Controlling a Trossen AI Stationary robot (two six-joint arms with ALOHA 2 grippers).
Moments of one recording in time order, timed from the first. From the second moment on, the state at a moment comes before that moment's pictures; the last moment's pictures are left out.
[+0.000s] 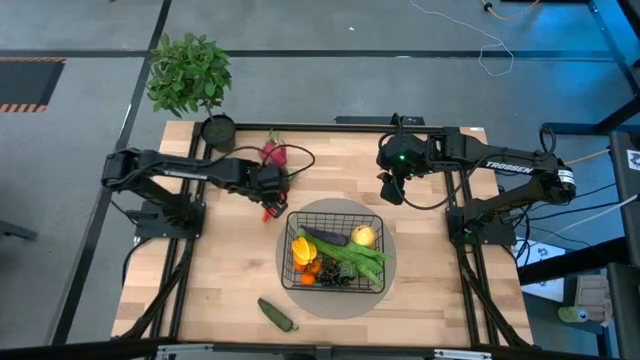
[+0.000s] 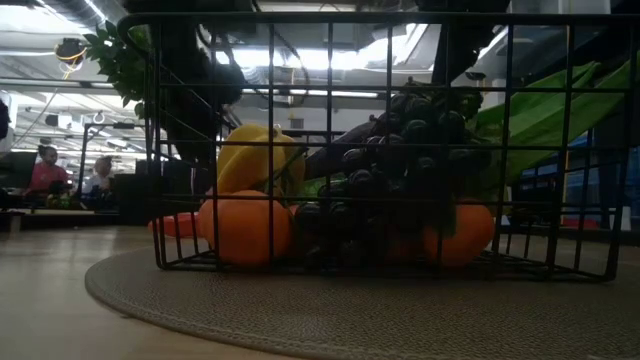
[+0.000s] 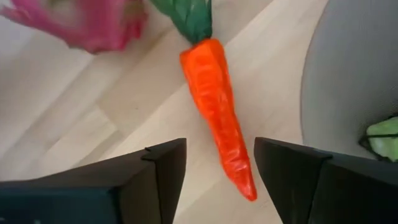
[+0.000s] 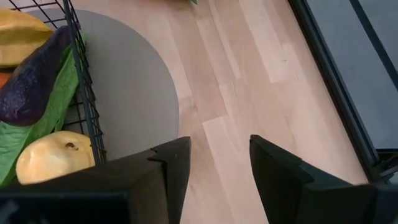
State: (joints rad) left arm 0.11 1.41 0.98 -0.80 -0.27 -0.70; right arm -0.18 1.28 1.27 -0.98 0.15 0.06
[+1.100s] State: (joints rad) left arm 0.25 1.59 1.01 -0.67 -0.02 -0.52; right arm -0.18 1.28 1.27 -0.98 0.15 0.04
